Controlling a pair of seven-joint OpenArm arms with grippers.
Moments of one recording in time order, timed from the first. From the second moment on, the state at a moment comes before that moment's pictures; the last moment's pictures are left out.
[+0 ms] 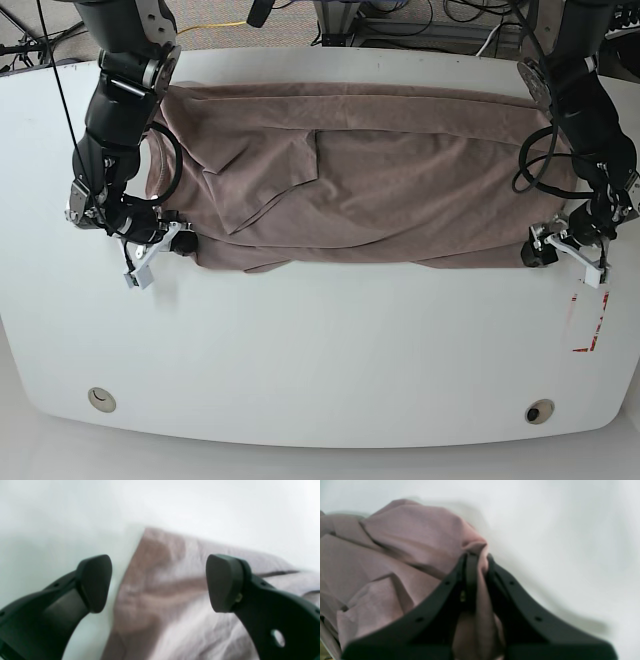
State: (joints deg) left arm -23.6 -19.6 -34.0 49.9 -17.6 -36.9 48.3; right arm 20.7 13.7 24.3 54.2 25.0 40.7 -56.7
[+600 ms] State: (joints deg) left arm -23.4 -17.2 -31.6 48.7 -18.1 -37.2 48.0; right arm 20.9 13.7 24.2 54.8 24.6 40.7 -57.1
